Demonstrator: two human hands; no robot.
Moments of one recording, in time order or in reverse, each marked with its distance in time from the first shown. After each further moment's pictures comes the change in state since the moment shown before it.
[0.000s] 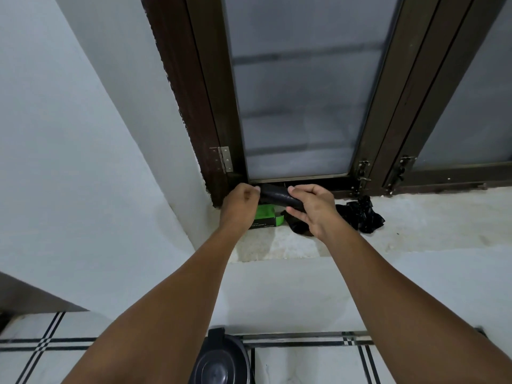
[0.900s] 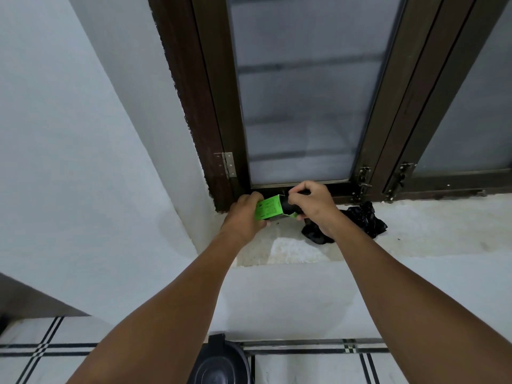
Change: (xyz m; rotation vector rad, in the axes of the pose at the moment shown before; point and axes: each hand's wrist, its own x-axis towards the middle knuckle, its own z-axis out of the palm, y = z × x) left_hand 0.000 -0.018 -0.004 0.395 -0.196 0.230; right_hand -0.002 -0.018 0.005 -0.530 -0.076 -0.229
